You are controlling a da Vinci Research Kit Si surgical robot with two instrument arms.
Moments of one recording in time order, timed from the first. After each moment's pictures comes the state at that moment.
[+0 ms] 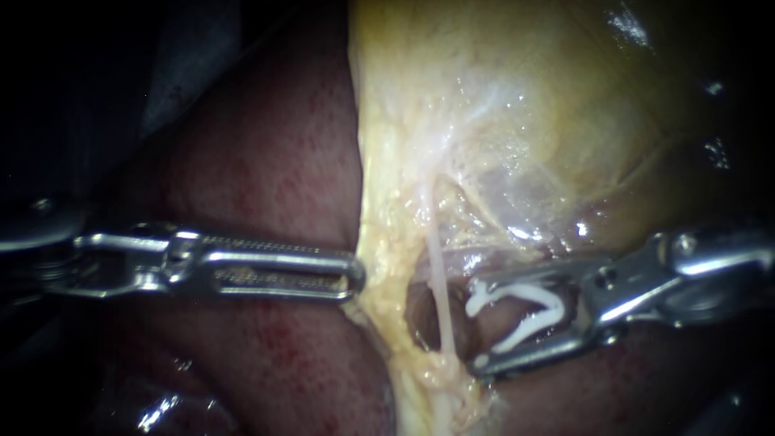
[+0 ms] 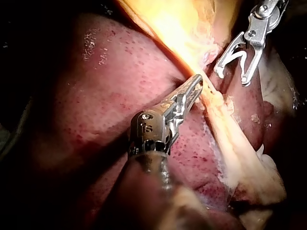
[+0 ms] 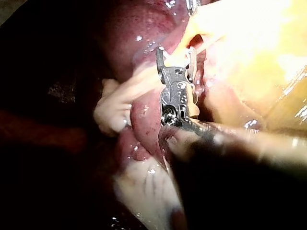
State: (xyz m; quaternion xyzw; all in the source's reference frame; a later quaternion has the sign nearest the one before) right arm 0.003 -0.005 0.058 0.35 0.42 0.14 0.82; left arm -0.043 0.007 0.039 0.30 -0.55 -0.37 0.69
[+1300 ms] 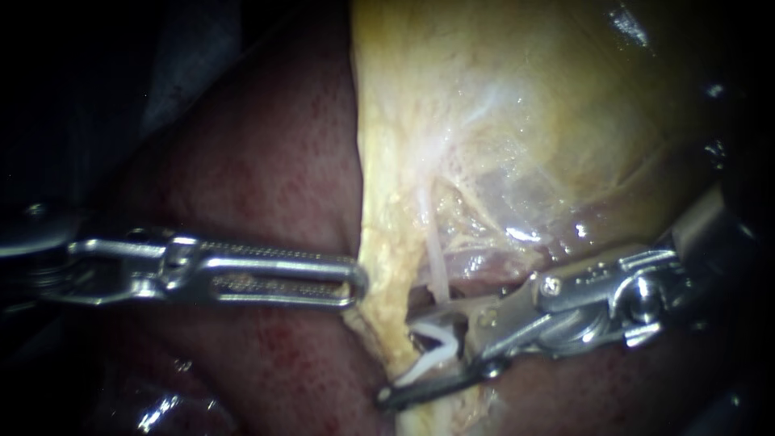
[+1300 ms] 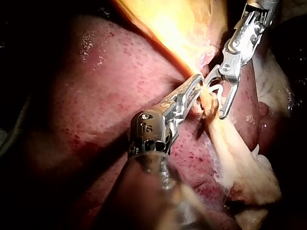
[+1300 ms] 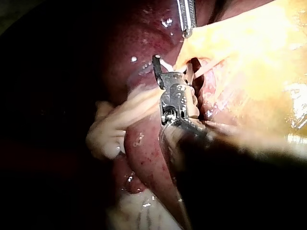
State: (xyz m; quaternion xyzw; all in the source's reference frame) right arm 0.010 -0.008 0.063 0.36 0.42 0.11 0.83; left arm -0.043 0.007 0.038 0.30 -0.55 -0.37 0.69
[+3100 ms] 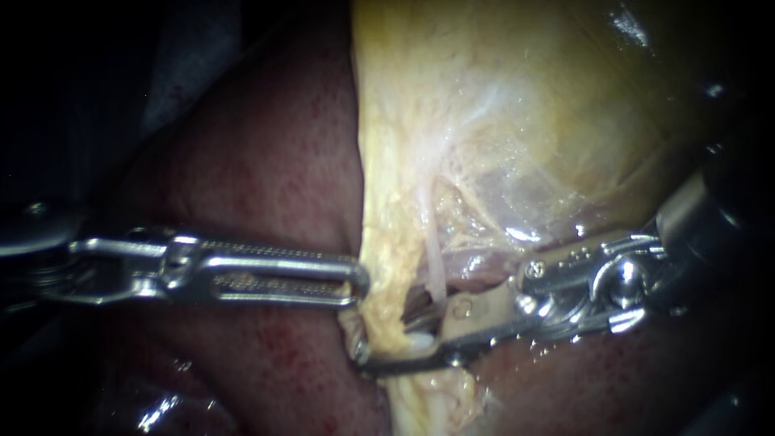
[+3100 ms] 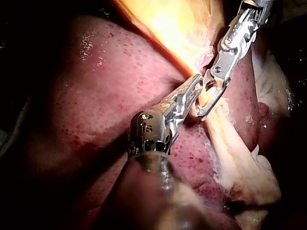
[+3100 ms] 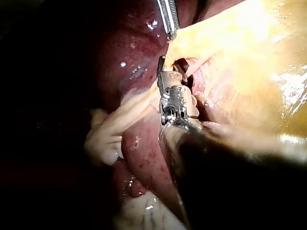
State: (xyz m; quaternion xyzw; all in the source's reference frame) right arm 0.010 -0.006 0.064 0.38 0.39 0.15 0.83; left arm -0.043 0.007 0.038 0.30 -0.55 -0.37 0.69
